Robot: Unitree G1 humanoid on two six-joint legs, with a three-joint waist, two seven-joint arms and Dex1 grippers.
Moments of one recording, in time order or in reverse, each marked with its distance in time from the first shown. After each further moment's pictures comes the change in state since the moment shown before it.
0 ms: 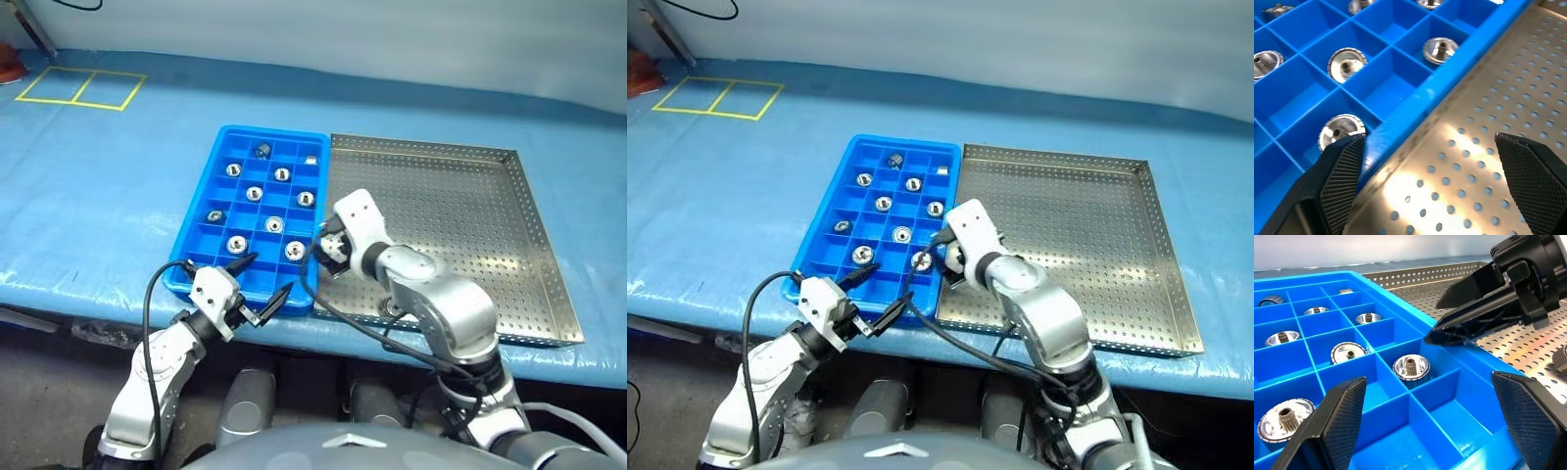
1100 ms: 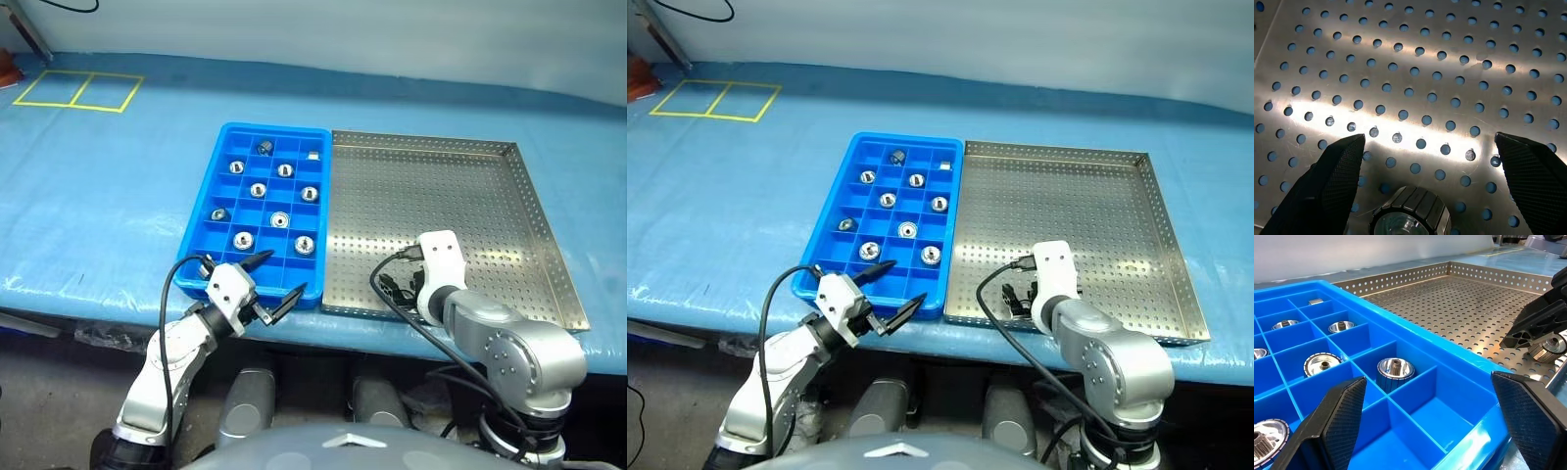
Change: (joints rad) left arm -0.051 -0.020 -0.051 0.000 0.030 0.025 -0.014; right arm 0.227 0.010 -0.314 -0.166 0.290 0.261 -0.225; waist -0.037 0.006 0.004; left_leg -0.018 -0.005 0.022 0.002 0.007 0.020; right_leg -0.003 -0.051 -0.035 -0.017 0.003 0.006
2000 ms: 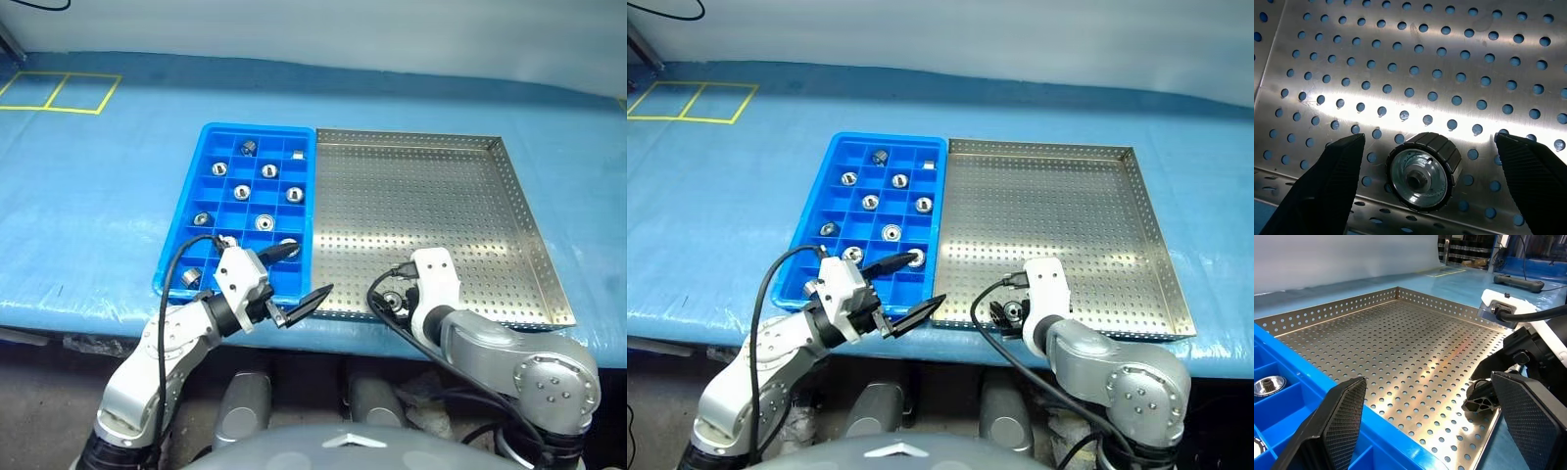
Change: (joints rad) left arm -0.085 0.085 -0.032 -0.256 -0.166 0.273 0.015; right arm 0.071 -0.044 -0.105 0.009 0.793 -0.003 -0.601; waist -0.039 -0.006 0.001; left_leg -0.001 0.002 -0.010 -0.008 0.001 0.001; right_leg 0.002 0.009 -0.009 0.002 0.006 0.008
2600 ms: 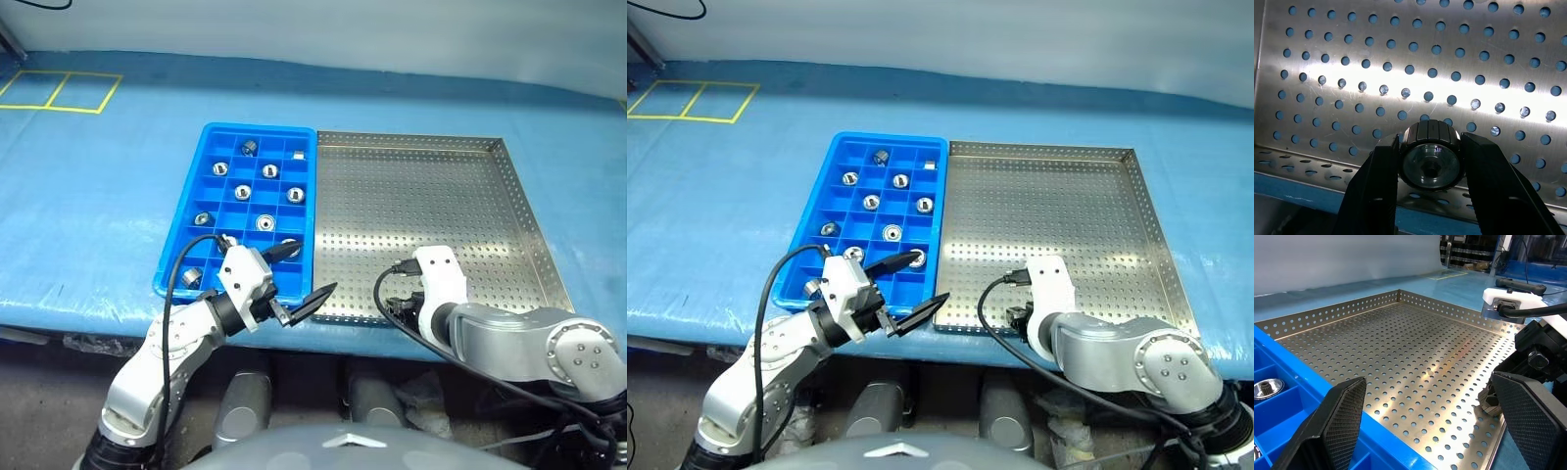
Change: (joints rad) left arm -0.012 -0.007 -0.015 -0.001 0.000 0.001 0.023; right arm -0.117 -0.619 0.462 0.116 0.746 -0.682 -0.523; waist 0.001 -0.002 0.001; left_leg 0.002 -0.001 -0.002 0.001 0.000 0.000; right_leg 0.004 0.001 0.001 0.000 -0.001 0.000
